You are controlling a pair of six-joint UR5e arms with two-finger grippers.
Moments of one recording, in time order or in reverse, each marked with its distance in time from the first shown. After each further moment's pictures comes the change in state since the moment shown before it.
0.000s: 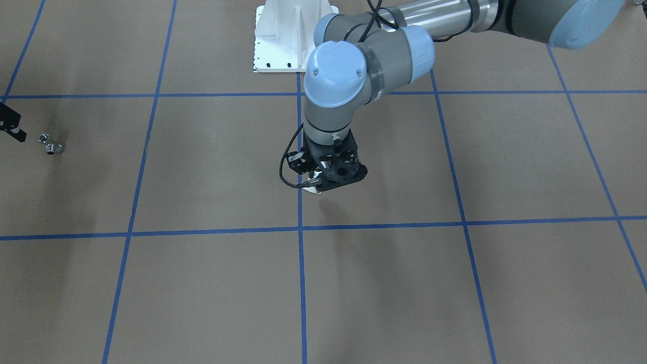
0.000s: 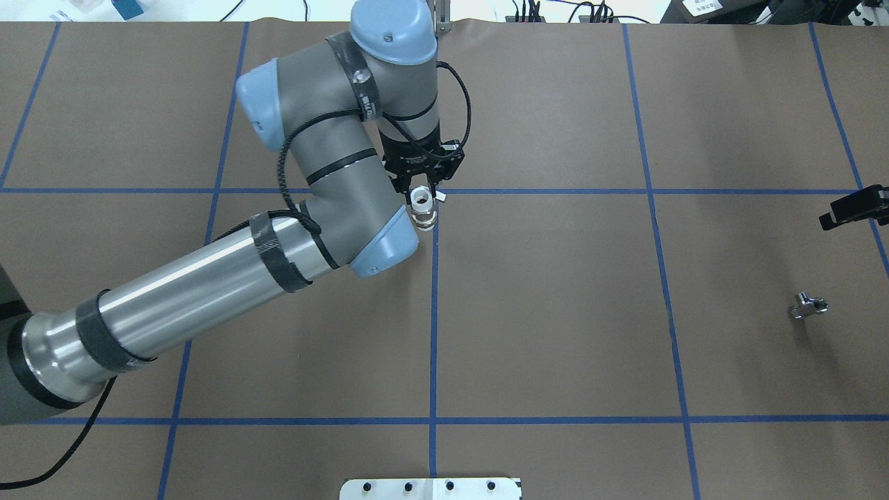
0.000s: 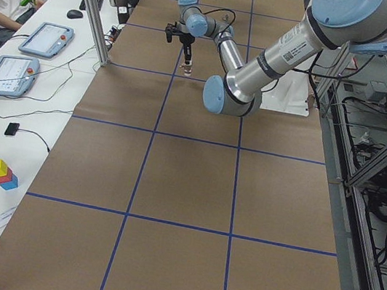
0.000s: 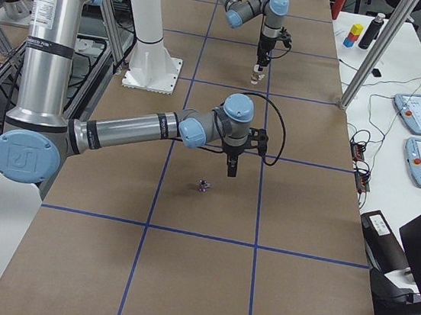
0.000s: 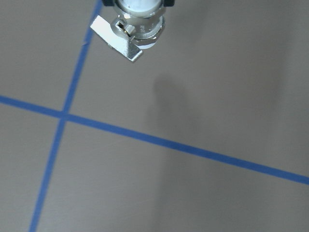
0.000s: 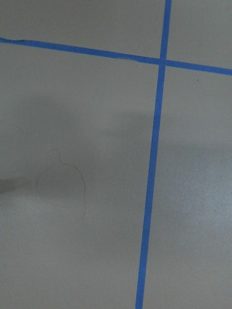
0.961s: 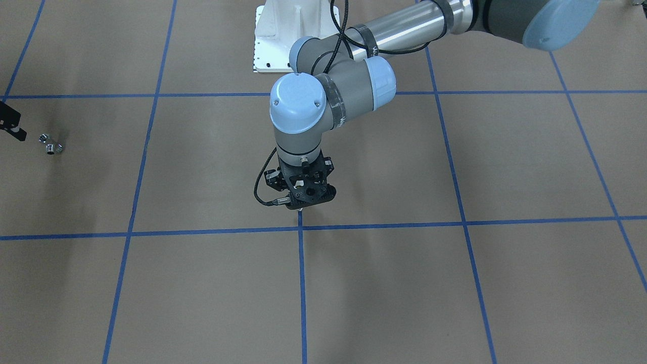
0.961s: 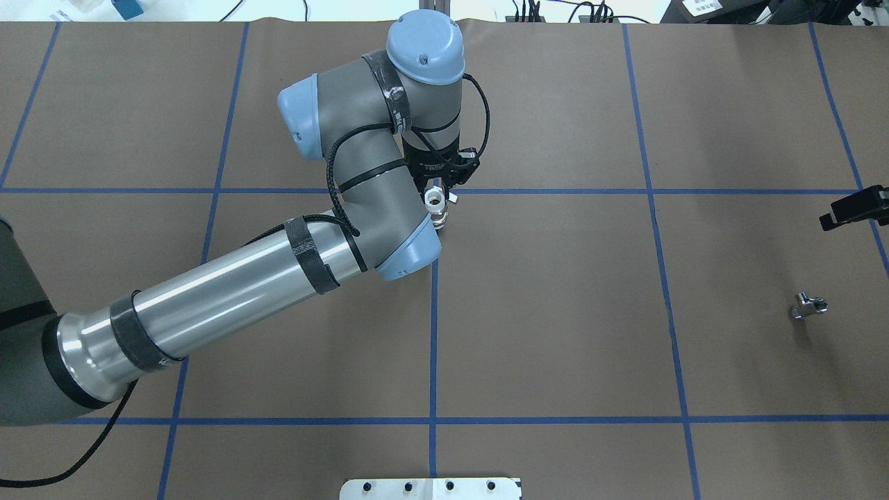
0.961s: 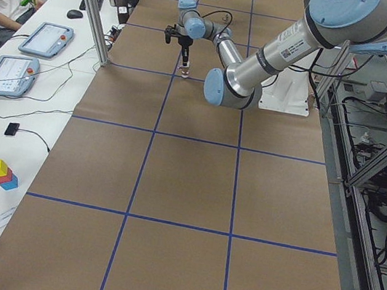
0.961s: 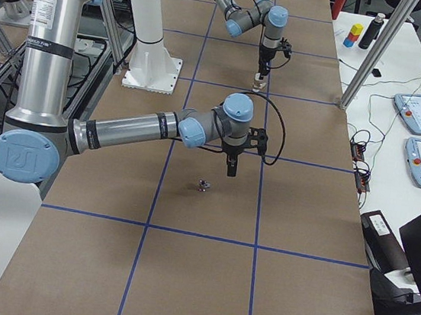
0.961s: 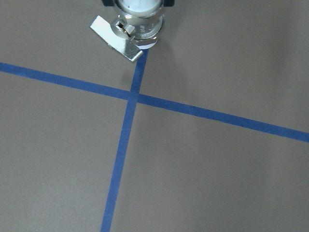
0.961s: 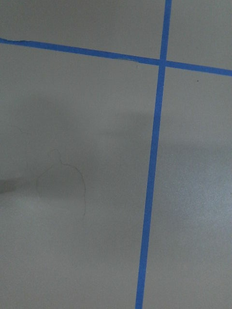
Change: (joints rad) left arm 0.018 -0.029 0.084 -0.048 0.057 0.058; right arm 0.000 -0.003 0.005 0.000 0.001 0.000
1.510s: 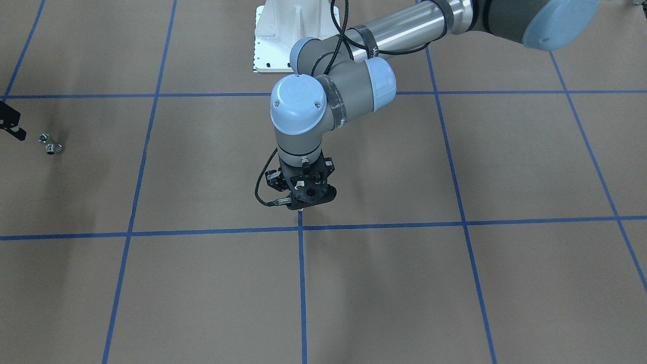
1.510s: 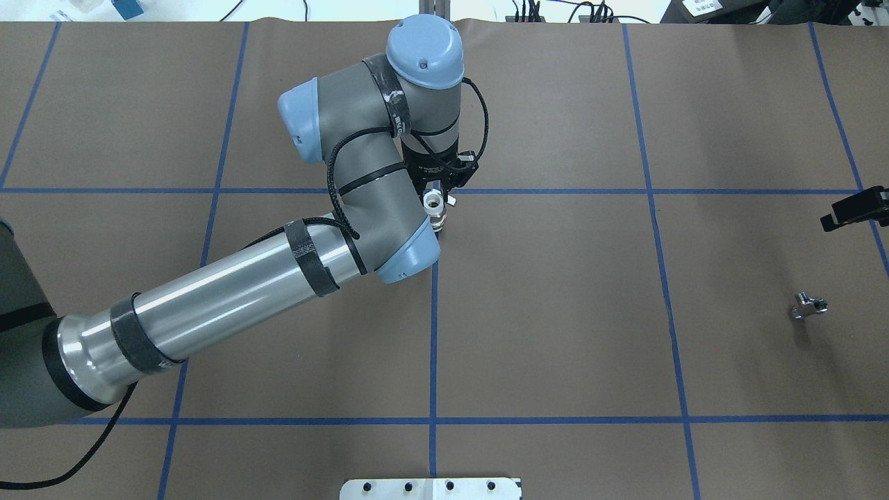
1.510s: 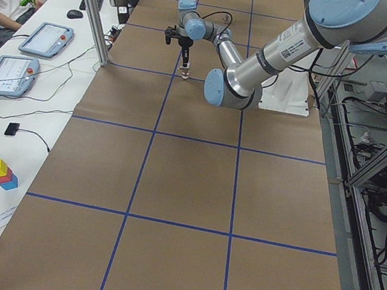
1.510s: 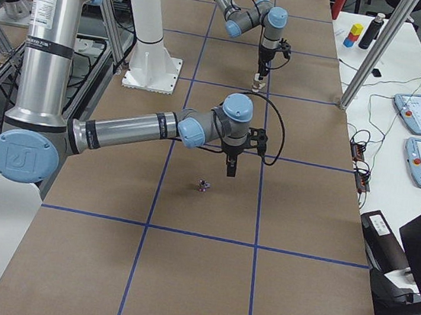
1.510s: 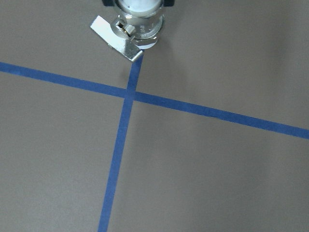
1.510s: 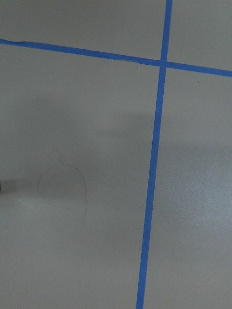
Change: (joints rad) left arm 0.005 0.005 0.002 0.000 0.001 -0.003; right arm 0.001 -0.003 0.001 0.000 0.001 0.000
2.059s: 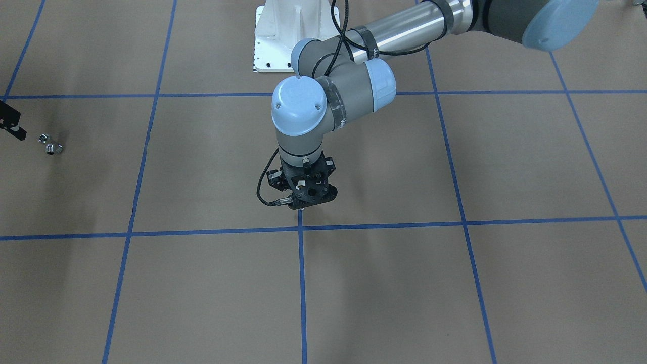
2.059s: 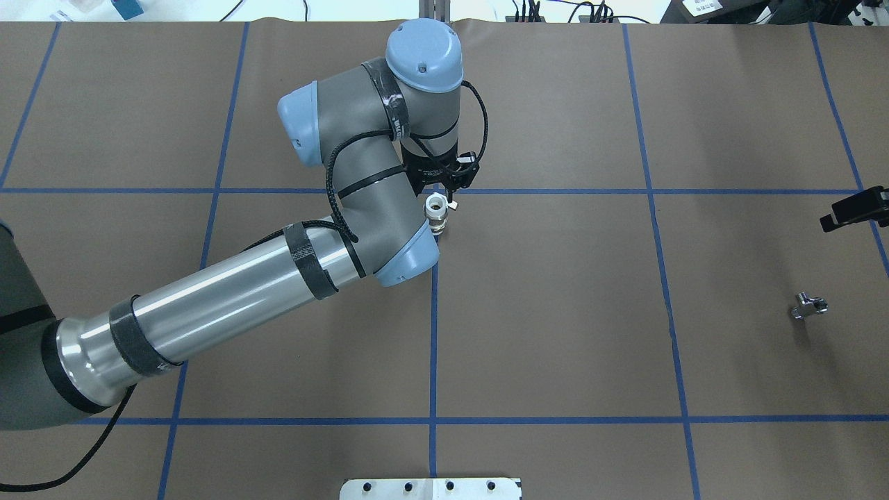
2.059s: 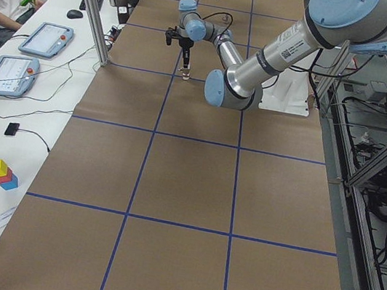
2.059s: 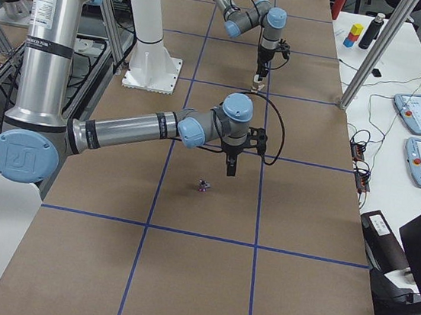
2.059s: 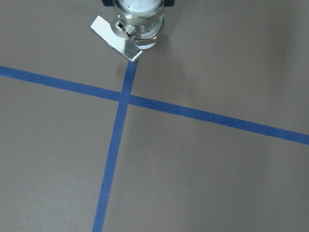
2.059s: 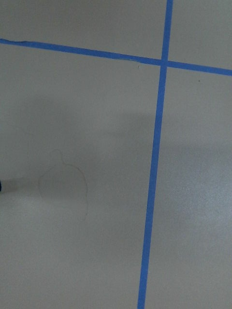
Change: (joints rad) left arm 0.003 0.004 -0.008 -0.001 0.000 0.001; right arm 0.000 0.000 0.003 0.000 0.006 0.000
